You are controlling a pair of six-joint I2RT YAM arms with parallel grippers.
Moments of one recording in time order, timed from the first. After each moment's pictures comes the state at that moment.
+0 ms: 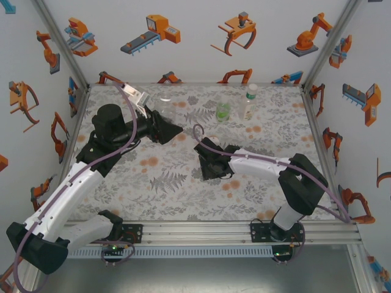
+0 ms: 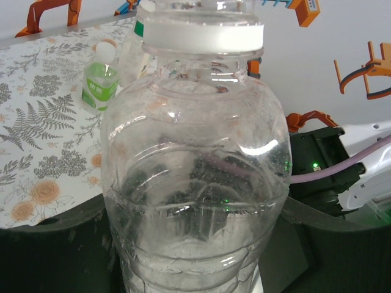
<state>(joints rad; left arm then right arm) -0.55 1.03 1.05 -0.12 0.47 -0.34 0.89 1.63 1.00 -0.54 0.15 0.60</state>
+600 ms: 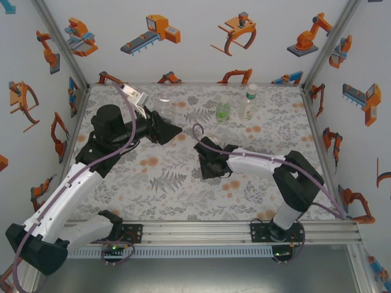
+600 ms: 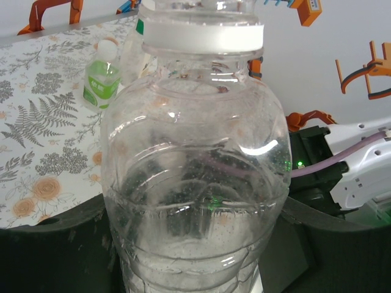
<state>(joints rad) -0.55 1.02 1.05 -0.14 0.46 -0.34 0.87 1.68 1.00 -0.49 0.12 0.61</state>
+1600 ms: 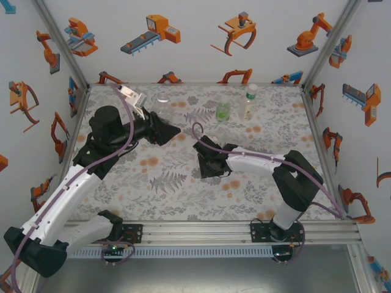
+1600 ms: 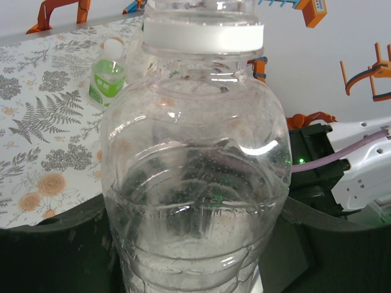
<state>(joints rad) -0.55 1.00 1.05 -0.16 0.44 -0.34 0.87 1.68 1.02 -0.50 0.12 0.61</state>
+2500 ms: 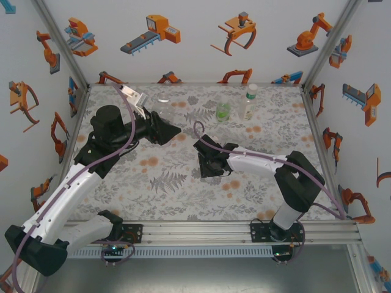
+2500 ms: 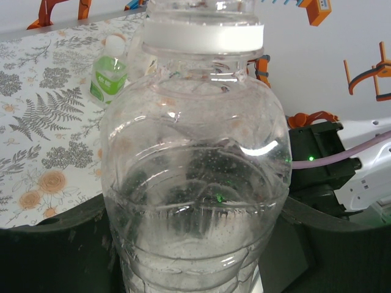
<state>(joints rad) -0.55 1.01 1.05 -0.16 0.44 -0.34 0.87 1.67 1.03 -0.52 0.10 0.64</state>
